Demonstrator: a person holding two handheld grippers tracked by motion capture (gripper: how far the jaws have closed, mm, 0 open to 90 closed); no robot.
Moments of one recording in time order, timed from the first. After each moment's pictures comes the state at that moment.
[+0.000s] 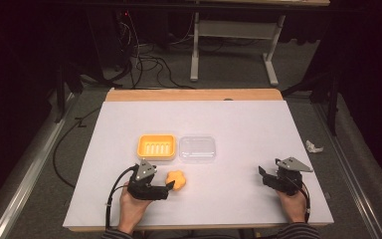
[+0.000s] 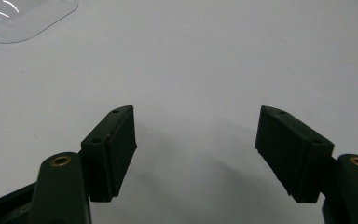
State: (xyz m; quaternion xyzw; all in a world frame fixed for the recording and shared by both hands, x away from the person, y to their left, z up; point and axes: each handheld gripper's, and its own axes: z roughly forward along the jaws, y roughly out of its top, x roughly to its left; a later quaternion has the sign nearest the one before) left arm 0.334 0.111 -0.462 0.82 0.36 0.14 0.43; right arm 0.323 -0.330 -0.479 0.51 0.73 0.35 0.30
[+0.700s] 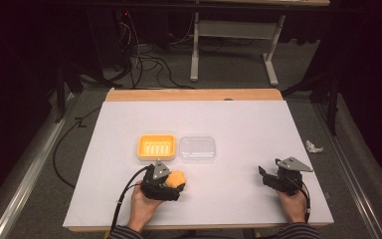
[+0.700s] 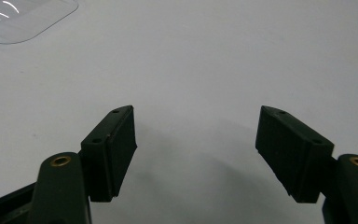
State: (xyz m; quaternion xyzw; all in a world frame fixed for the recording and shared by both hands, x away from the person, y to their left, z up) left arm 0.339 0.080 -0.473 0.84 0.35 0.13 0.39; right arm 0.324 -0.331 -0.479 0.51 0.73 0.35 0.30
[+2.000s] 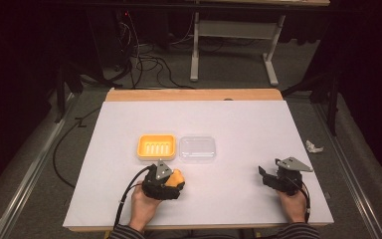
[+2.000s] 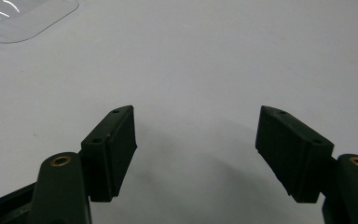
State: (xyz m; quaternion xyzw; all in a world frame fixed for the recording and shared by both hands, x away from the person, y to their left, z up) left arm 0.339 0.079 -0.469 0.85 0.34 0.15 0.38; right arm 0.324 -0.331 -0.479 0.51 0.73 0.35 0.30
